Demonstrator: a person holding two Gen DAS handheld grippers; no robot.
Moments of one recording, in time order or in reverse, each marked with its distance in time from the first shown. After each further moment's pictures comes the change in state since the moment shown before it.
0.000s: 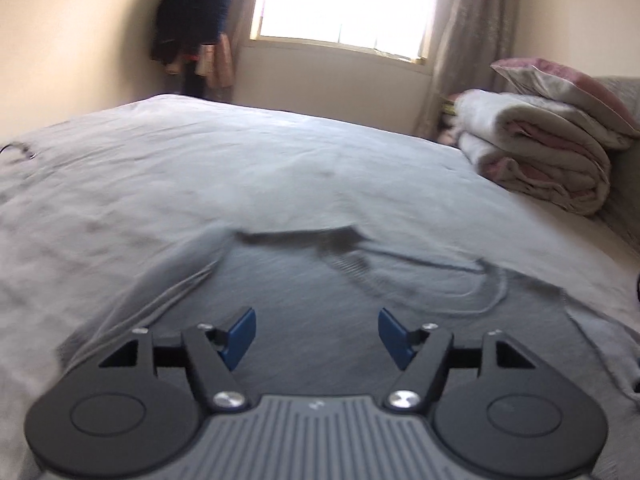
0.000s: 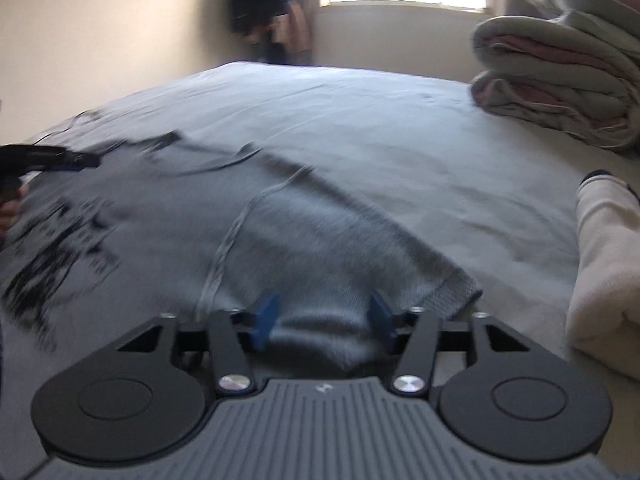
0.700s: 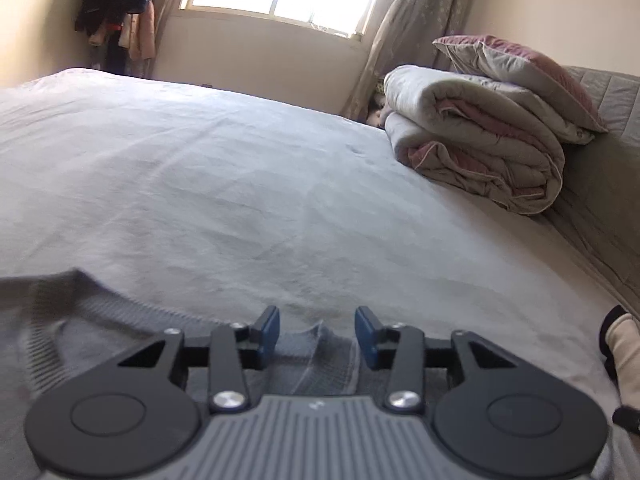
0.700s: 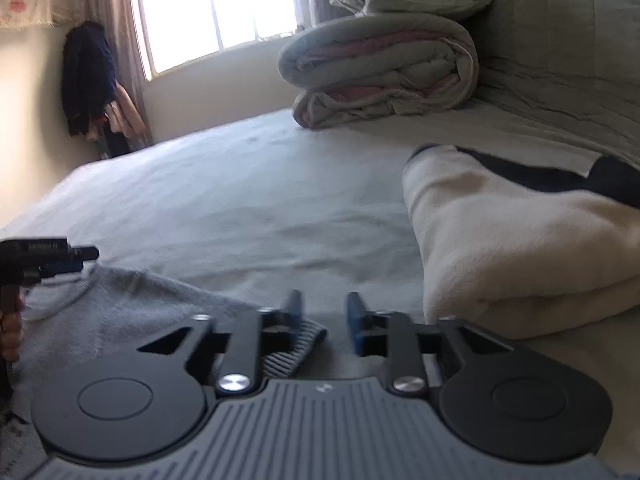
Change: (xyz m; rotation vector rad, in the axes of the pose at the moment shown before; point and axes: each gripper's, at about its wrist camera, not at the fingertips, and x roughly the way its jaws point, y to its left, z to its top) left arm 0.118 -0.148 0.042 0.015 0.070 -0.217; right arm -0.010 -0.049 0.015 0.413 -0.180 -0.362
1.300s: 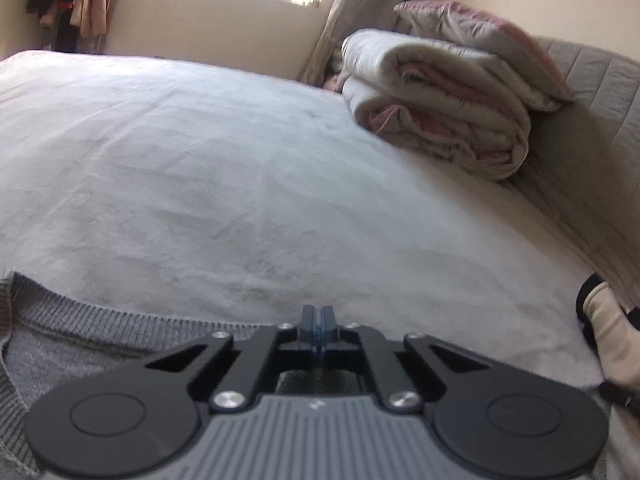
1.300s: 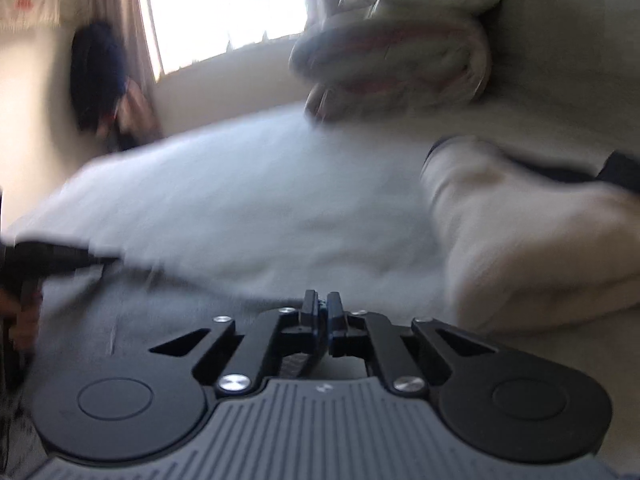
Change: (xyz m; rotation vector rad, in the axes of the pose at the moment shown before) left arm 0.032 0.003 0.005 0.054 0.083 -0.151; right arm -0.007 0.007 -0.004 0.003 -0.029 0.004
